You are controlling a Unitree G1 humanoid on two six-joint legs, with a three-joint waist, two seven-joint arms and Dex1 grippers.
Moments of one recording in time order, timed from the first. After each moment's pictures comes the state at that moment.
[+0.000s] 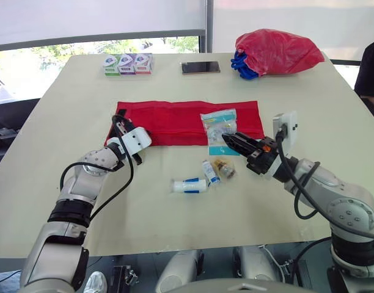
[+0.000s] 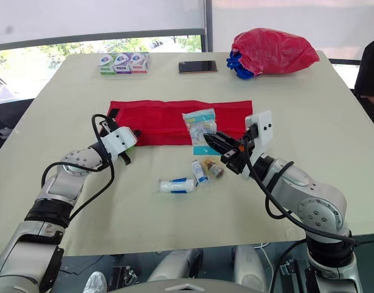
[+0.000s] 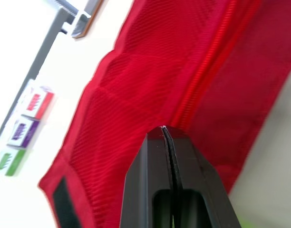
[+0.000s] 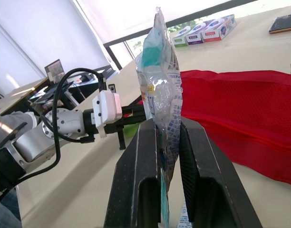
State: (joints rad) left arm -0.46 0.72 -0.09 0.45 0.23 -0.23 -0.48; right arm -0.31 -0.37 0.00 -0.64 1.10 0.89 0.07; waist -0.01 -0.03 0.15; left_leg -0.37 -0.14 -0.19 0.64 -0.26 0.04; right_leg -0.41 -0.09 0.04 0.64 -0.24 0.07
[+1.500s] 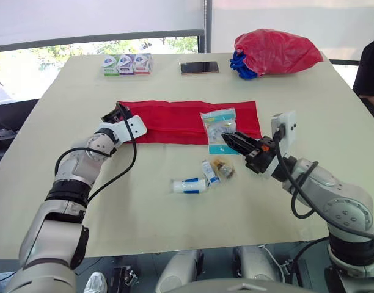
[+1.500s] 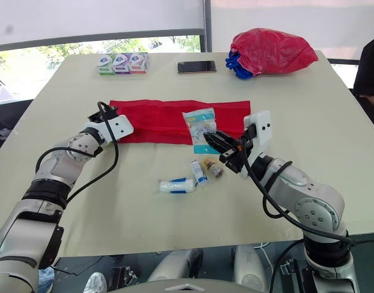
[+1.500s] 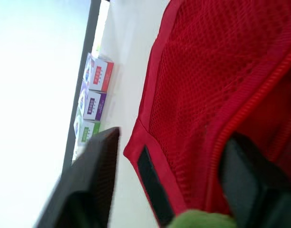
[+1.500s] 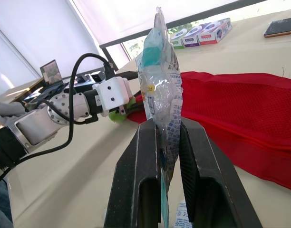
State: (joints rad) left arm -0.63 0.76 -0.16 0.65 0.45 -0.23 -0.28; right arm -0.31 -0.34 0.00 -0.64 1.05 0.89 0.08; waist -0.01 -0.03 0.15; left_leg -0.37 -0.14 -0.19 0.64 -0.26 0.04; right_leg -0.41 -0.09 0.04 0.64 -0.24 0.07
